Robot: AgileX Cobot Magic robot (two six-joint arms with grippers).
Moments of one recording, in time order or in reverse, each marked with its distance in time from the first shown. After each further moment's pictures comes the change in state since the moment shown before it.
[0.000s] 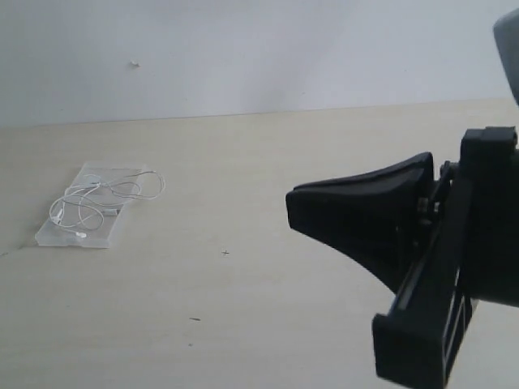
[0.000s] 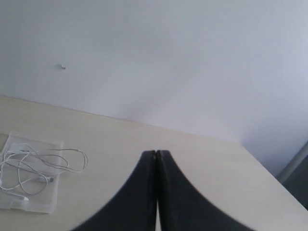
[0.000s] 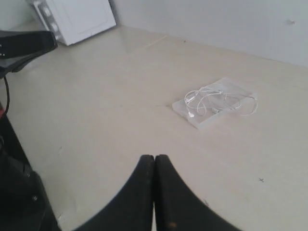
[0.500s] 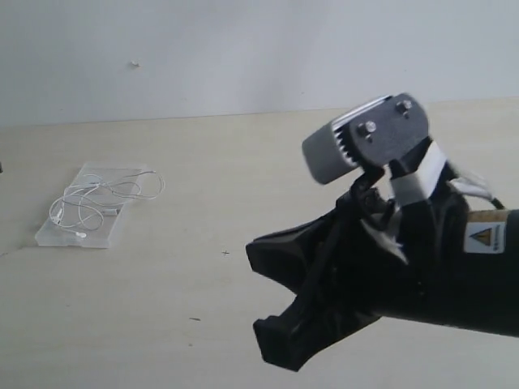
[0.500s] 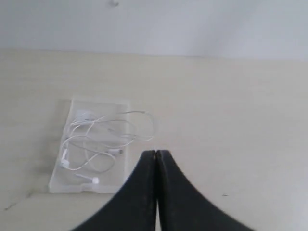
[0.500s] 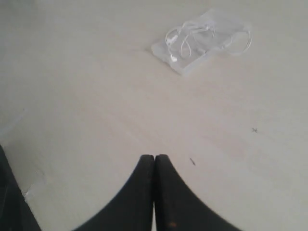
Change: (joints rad) left arm 0.105 0.698 -0.198 0.139 -0.117 0.079; right arm 0.009 0.250 0.000 0.047 -0.085 -0.012
